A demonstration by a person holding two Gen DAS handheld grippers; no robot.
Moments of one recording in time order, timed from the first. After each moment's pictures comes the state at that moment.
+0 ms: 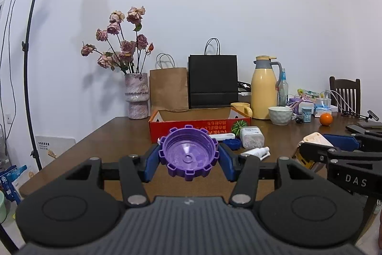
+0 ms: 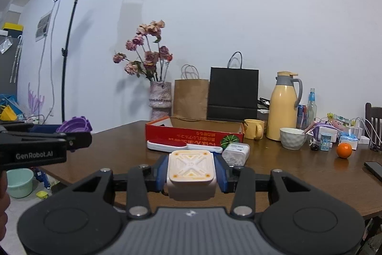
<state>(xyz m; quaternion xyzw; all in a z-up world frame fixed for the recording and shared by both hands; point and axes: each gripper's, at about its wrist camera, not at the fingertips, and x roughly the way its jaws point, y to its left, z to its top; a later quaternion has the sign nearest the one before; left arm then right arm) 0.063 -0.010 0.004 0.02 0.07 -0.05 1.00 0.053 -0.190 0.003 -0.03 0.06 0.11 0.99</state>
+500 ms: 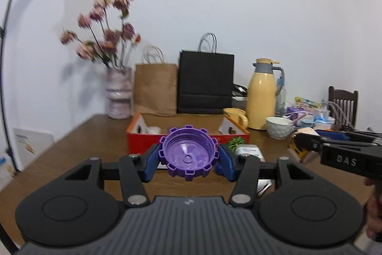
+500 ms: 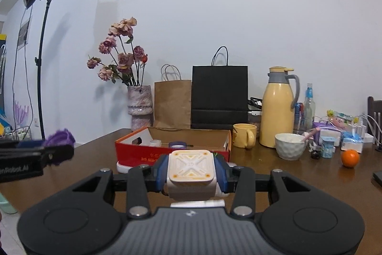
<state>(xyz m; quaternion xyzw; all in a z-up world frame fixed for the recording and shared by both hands) 0.183 -0.011 0.038 -0.02 0.11 -0.09 0.99 0.189 -0.217 0.053 0.00 0.08 0.11 0.99</state>
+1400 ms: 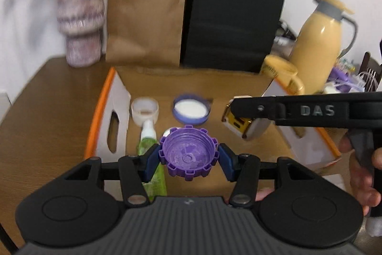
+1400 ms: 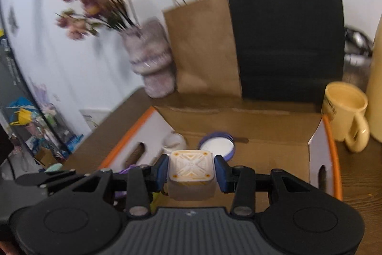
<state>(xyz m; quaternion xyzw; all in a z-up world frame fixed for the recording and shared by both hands) 0.553 0.011 0.015 -0.02 0.35 -0.13 0.93 0.595 -0.129 0.063 0.05 0.34 0.22 0.91</state>
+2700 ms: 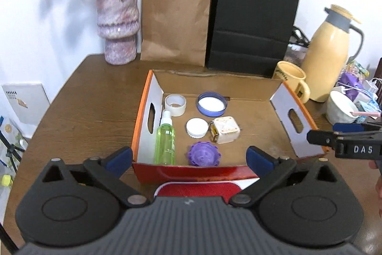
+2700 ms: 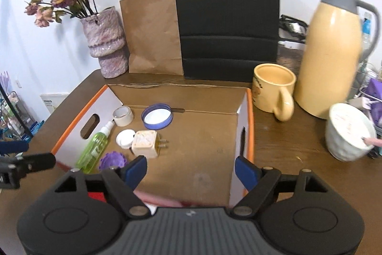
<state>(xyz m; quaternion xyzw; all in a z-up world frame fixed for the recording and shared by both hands) 0.472 0.016 0.080 -0.02 0.35 -0.05 0.93 0.502 -0.200 0.094 0.01 0.35 0.12 0.93</state>
